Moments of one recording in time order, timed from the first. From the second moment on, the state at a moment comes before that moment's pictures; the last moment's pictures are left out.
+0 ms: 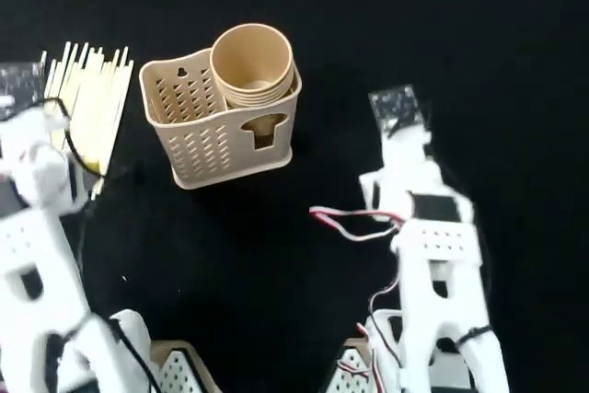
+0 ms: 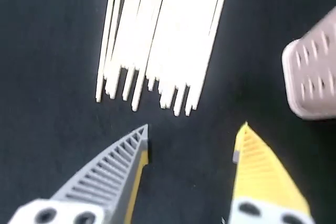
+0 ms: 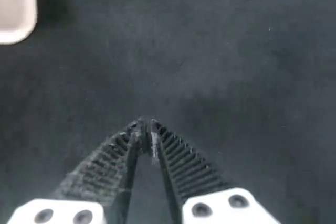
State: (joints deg) left arm -31.4 -39.7 29.7 73.4 -20.2; right arm 3.4 -39.8 65.8 38.3 15.6
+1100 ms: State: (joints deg) left arm -20.6 60.4 -68.4 82.6 -21.2; right arm -4.0 -40.2 72.5 34.9 14.5
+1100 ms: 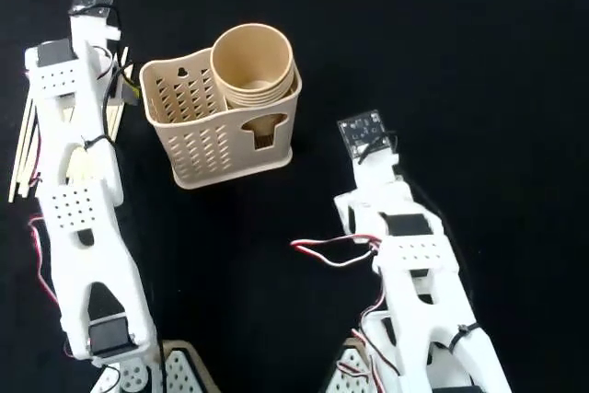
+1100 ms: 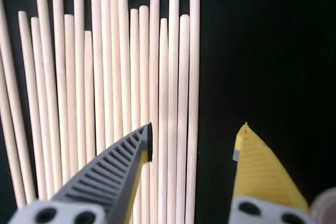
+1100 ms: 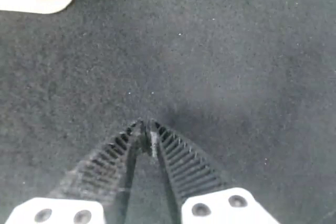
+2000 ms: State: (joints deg) left arm -19.6 75.7 -79.3 83.7 -21.4; right arm -4.3 -40.2 72.5 33.6 14.5
